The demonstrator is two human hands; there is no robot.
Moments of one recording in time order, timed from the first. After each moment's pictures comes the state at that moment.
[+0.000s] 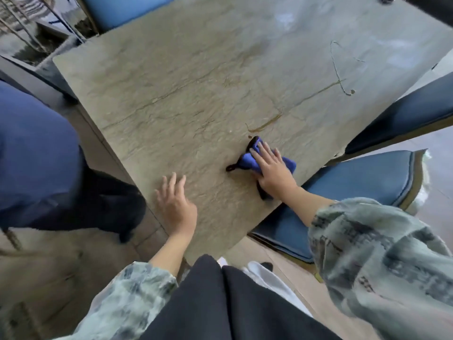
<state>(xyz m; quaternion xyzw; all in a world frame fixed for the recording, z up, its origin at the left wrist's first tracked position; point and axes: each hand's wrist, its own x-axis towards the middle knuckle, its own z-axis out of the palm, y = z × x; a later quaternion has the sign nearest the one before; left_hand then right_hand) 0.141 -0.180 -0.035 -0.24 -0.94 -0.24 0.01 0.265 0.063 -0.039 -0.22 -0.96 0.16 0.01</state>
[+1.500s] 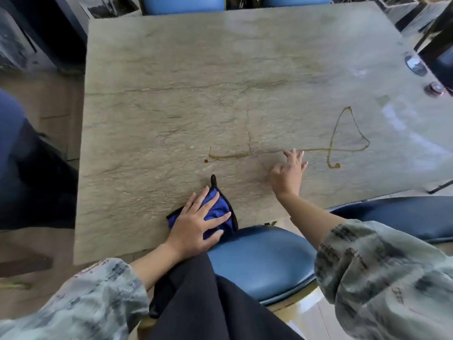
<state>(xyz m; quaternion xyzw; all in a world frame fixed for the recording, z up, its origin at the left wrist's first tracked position) 0.277 -0.003 -0.042 -0.46 -0.86 -0.21 -0.02 0.265 0.278 -0.010 -0.38 -0.85 0.35 0.10</state>
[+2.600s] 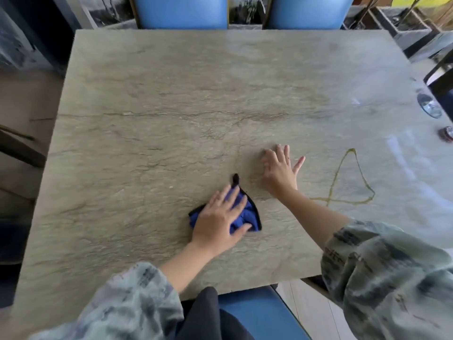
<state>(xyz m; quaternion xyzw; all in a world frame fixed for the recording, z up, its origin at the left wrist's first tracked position) 0.194 0.154 -0.046 -0.36 -0.92 -0.19 -0.01 0.137 0.369 -0.023 -0.18 -0.97 0.15 -0.04</state>
